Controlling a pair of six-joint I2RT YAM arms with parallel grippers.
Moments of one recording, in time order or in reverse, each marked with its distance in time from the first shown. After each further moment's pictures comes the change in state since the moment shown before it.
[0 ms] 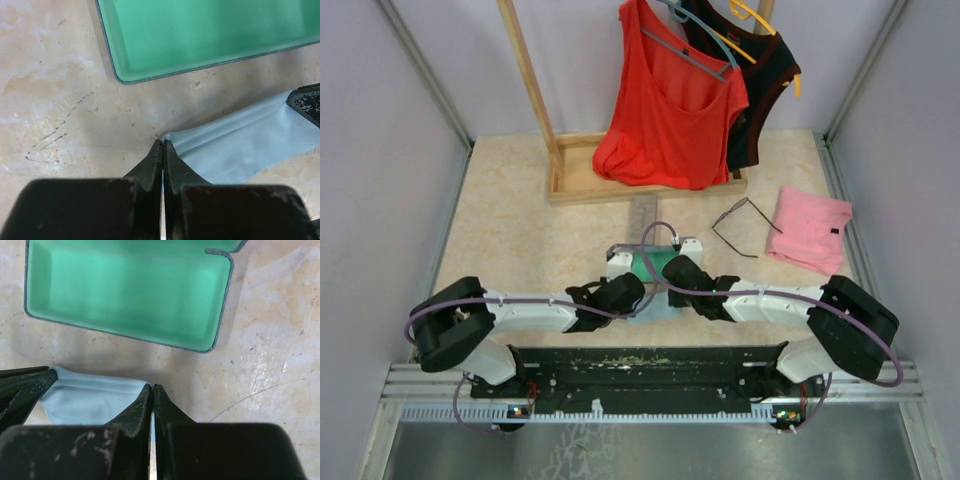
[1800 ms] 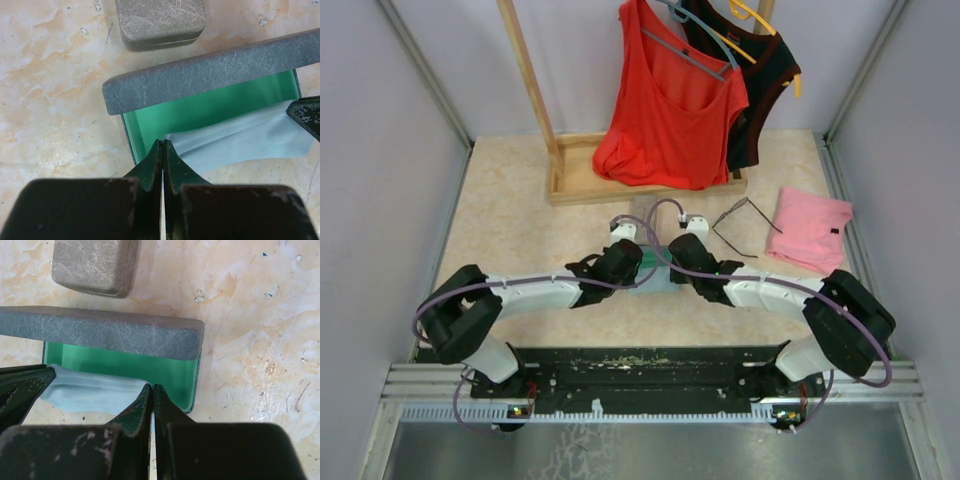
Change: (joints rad) left arm 0.166 0.062 0.143 0.051 0.051 0.224; right arm -0.133 0.032 0.069 0.090 0.013 -0.083
